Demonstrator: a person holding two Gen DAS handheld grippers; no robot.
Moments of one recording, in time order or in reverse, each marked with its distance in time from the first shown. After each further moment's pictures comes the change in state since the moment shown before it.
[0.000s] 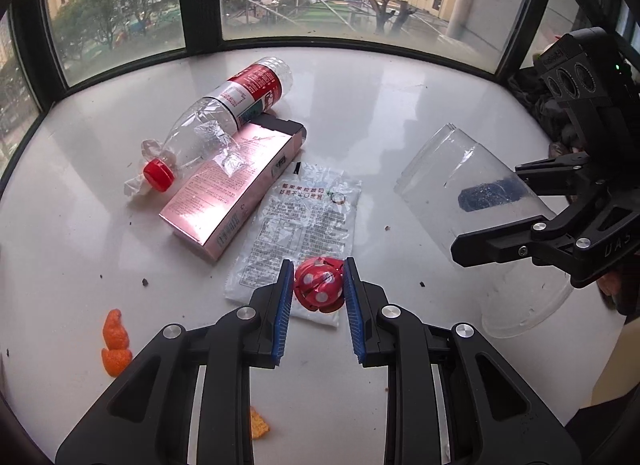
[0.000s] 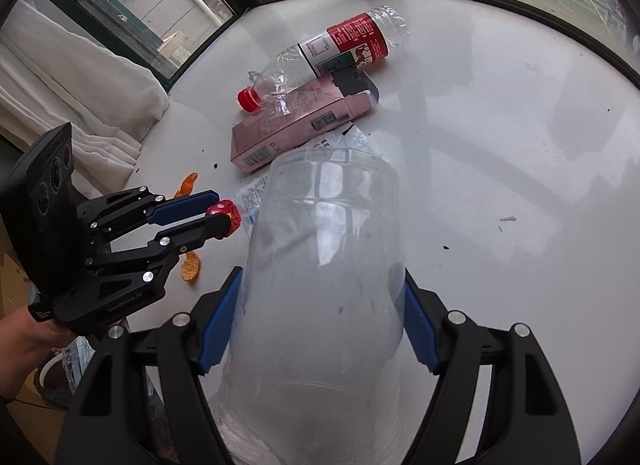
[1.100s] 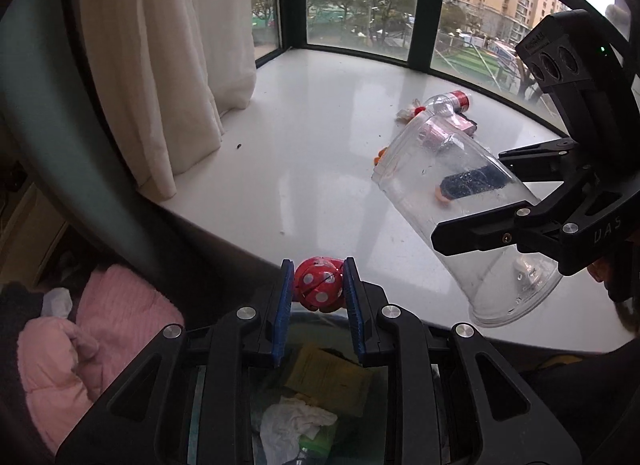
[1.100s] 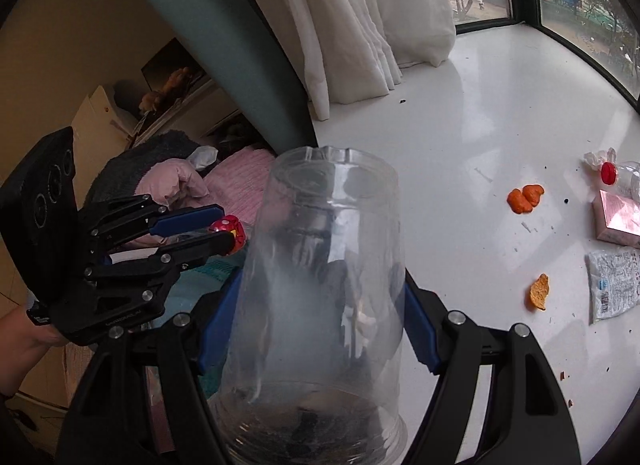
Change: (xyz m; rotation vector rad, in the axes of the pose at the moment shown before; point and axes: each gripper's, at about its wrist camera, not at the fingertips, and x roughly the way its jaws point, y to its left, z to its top) left arm -0.302 0.079 -0.253 -0.414 -0.076 0.413; right arm 0.041 0.357 -0.077 -0.560 0.141 0.299
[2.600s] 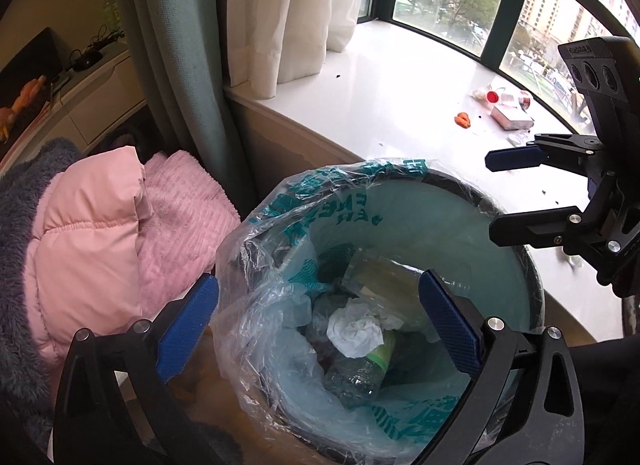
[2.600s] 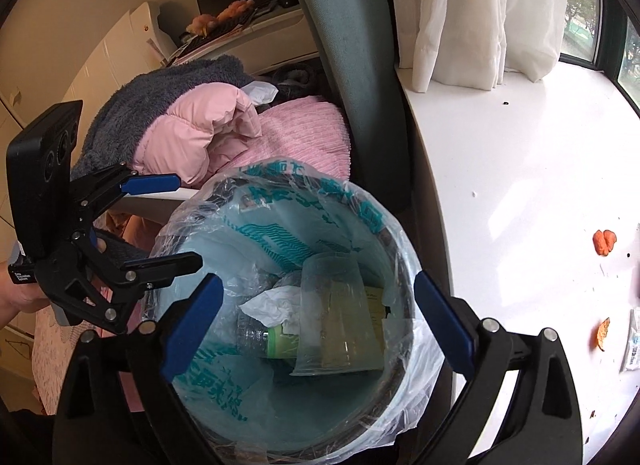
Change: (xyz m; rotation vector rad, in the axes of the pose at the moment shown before) left arm -0.033 0.081 -0.112 -0.221 0.068 0.094; right arm 0.066 0.087 -0.021 -0.197 0.057 -0.023
